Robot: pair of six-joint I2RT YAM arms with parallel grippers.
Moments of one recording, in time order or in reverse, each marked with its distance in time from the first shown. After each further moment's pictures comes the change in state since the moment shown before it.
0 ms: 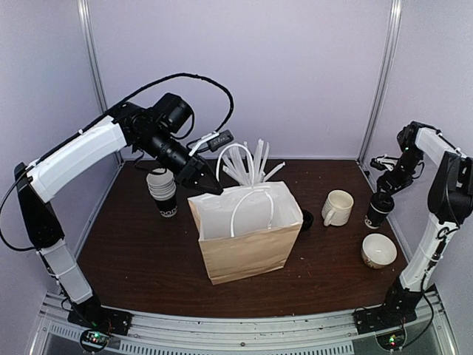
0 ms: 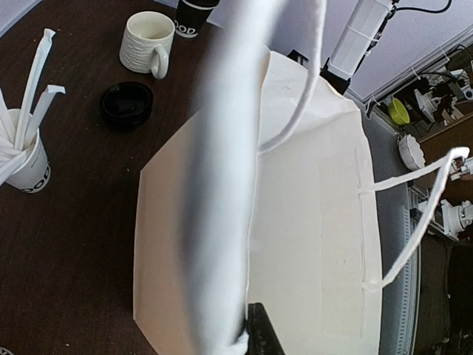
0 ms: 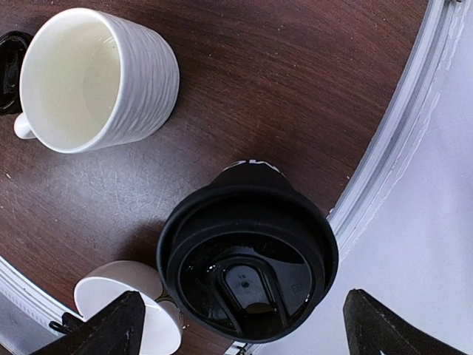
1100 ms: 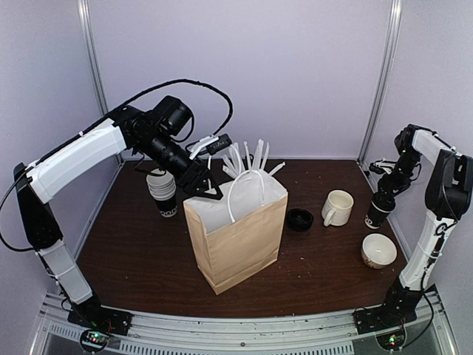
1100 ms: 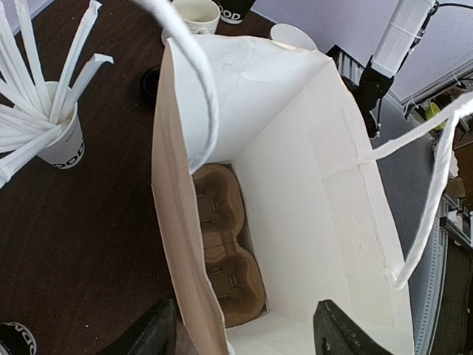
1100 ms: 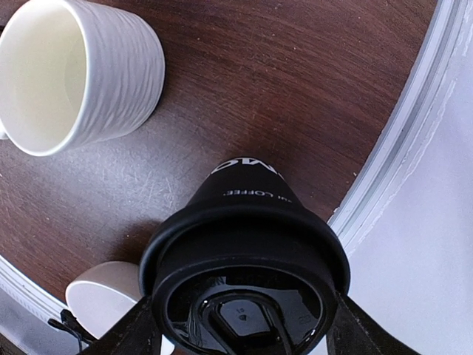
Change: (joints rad) left arm 0.003 -0.005 -0.043 0.034 -0.125 -0.028; right arm -0.003 0.066 0.017 -0.008 0.024 0.004
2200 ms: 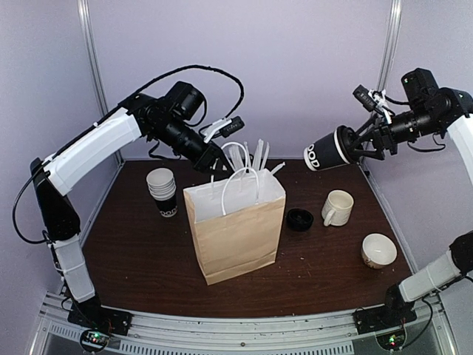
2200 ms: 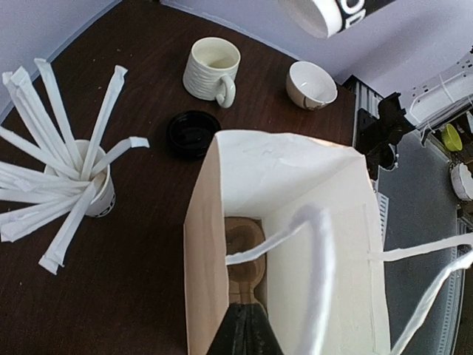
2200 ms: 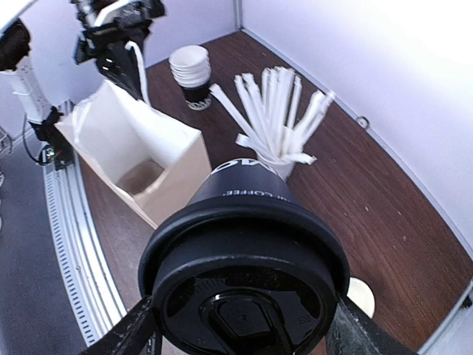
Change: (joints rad) left arm -0.014 0.147 0.243 0.004 -0.066 -0.027; right arm 0.414 -0.542 0.156 -0.023 -0.545 0.128
